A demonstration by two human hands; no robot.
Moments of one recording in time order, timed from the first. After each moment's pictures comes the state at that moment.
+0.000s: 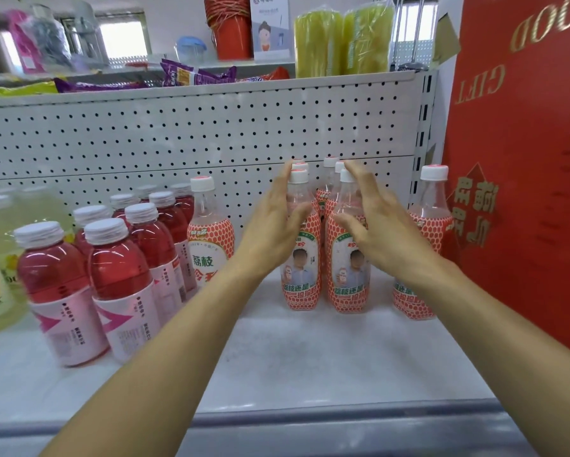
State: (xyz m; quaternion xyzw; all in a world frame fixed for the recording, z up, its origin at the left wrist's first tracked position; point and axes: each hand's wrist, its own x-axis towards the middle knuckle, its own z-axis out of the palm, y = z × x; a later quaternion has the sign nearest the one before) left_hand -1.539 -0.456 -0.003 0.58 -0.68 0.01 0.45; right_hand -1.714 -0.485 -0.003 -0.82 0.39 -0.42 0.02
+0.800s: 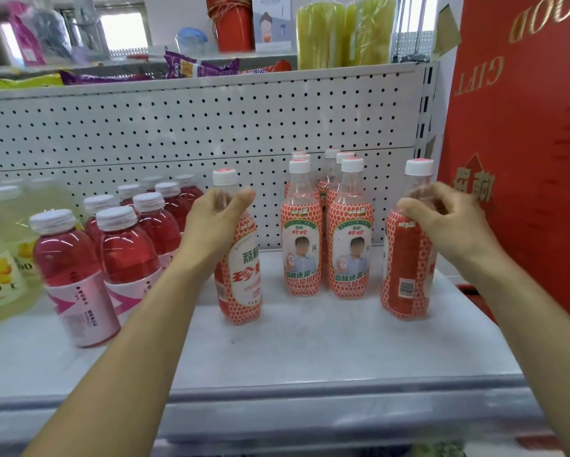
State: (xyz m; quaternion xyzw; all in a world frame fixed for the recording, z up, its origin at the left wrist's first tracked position) left_hand -1.488 -0.410 -0.002 0.62 -0.50 -0.16 0.59; right_hand -1.778 -0.477 -0.009 -0.67 0.44 -0.53 0.26
